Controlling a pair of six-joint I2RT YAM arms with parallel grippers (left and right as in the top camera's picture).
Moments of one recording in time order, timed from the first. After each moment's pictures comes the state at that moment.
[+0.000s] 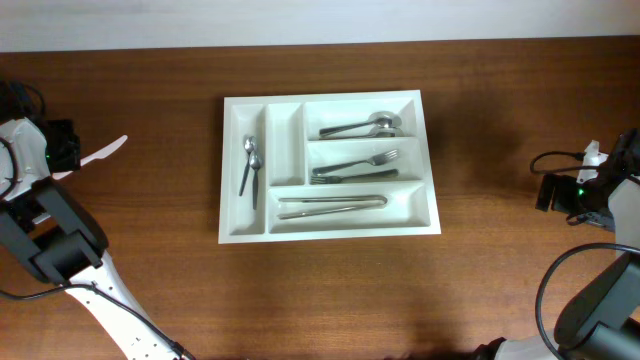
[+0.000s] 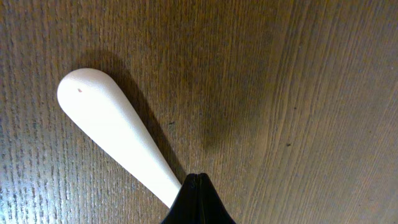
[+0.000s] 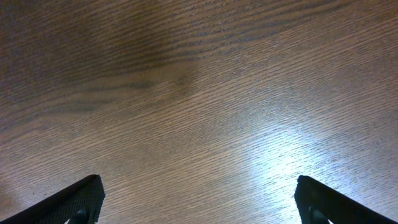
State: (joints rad) left arm 0.56 2.50 2.17 -0.91 0.06 -1.10; right arm -0.59 1.69 1.20 -0.82 -0.01 -0.21
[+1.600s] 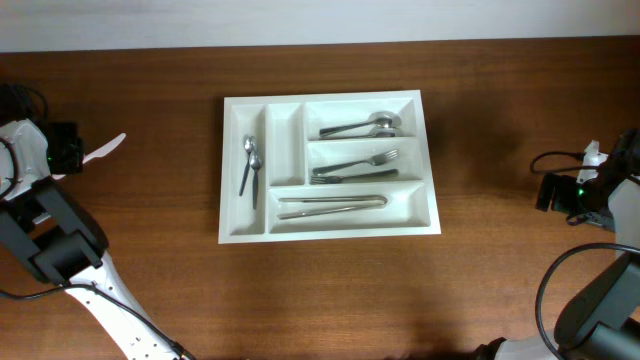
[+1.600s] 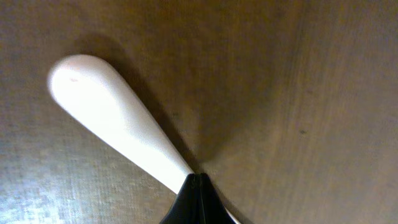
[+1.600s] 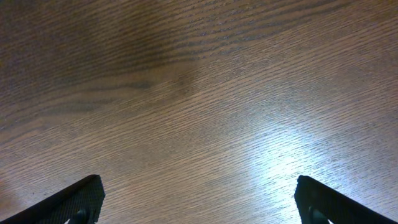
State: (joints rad) left arm 0.56 2.50 2.16 -0.91 0.10 -1.04; right arm -0.59 1.69 1.20 -0.82 -0.01 -0.21
